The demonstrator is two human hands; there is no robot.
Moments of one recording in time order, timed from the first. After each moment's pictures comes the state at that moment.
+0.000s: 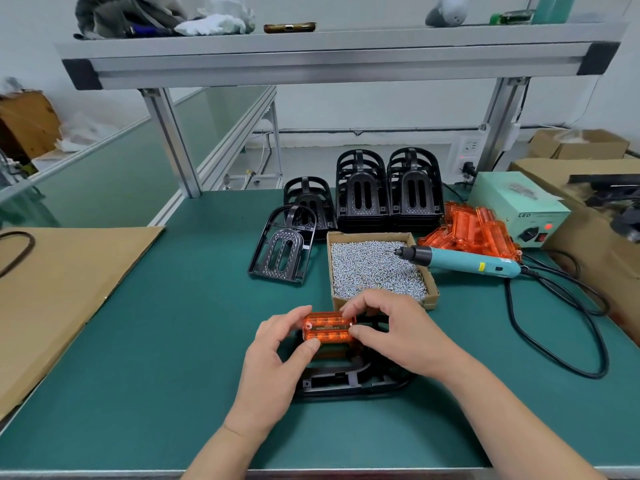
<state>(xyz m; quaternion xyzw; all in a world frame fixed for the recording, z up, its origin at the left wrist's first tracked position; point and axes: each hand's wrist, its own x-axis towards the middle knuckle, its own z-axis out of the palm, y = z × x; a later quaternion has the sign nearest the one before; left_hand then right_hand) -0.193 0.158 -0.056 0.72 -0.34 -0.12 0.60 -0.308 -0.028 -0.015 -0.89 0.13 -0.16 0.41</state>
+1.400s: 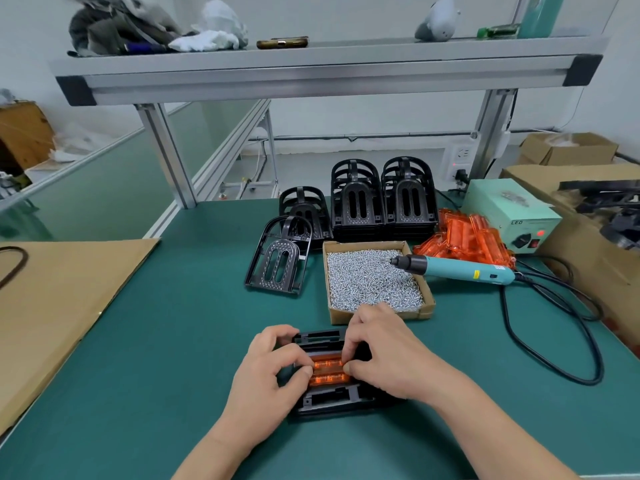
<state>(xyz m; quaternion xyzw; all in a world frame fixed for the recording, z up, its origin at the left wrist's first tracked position) -0.180 0.168 -0.050 0.79 -0.44 -0.09 0.42 -0.304 -0.010 -0.008 -0.95 0.16 -0.03 0.28</state>
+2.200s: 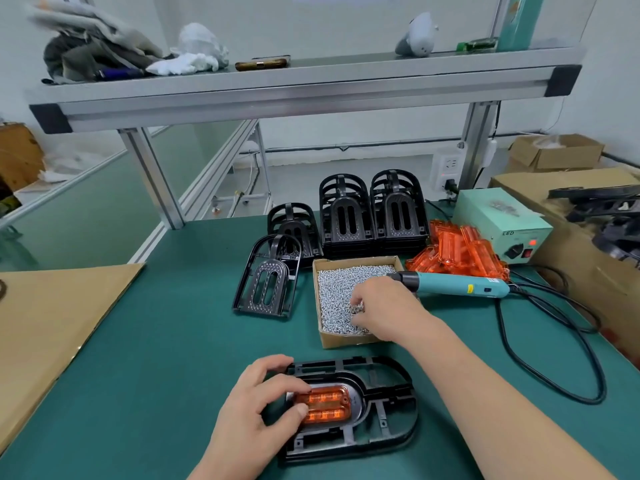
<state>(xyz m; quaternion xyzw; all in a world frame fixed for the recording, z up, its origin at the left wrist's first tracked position) -0.178 0.171 -0.047 0.78 -0.45 -0.10 0.43 -0.254 -0.073 0.017 -0.95 0.27 -0.03 0.14</state>
